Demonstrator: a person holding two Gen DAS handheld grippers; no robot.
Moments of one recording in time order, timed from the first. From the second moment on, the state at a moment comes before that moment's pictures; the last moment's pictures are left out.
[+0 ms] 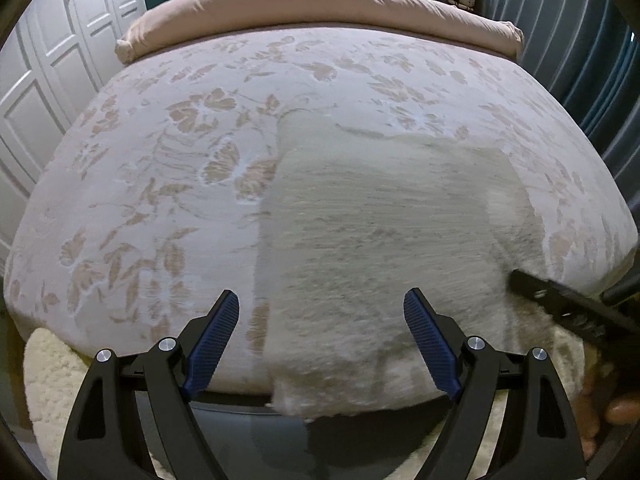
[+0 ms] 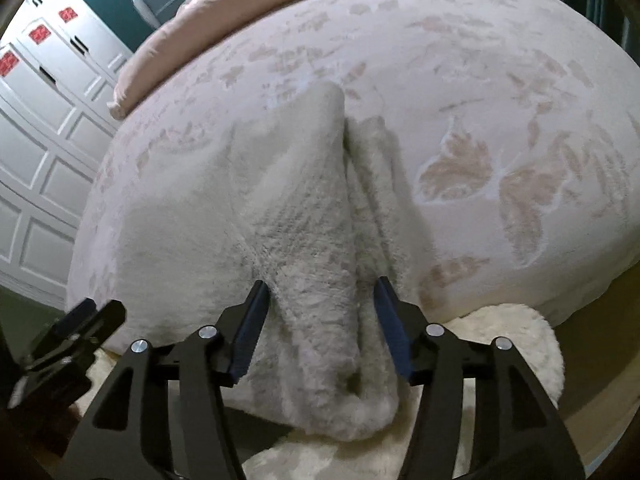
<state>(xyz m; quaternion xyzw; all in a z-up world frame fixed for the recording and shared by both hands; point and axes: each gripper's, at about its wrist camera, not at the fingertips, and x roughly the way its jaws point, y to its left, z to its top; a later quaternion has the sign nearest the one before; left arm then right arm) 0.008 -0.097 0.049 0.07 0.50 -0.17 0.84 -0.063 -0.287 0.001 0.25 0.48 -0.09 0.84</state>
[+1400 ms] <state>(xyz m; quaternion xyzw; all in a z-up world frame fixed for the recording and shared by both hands) 0.050 -0.142 0.002 0.09 0.54 -0.14 0.83 -0.048 -0.320 -0.037 0.32 0.47 -0.06 0.82</state>
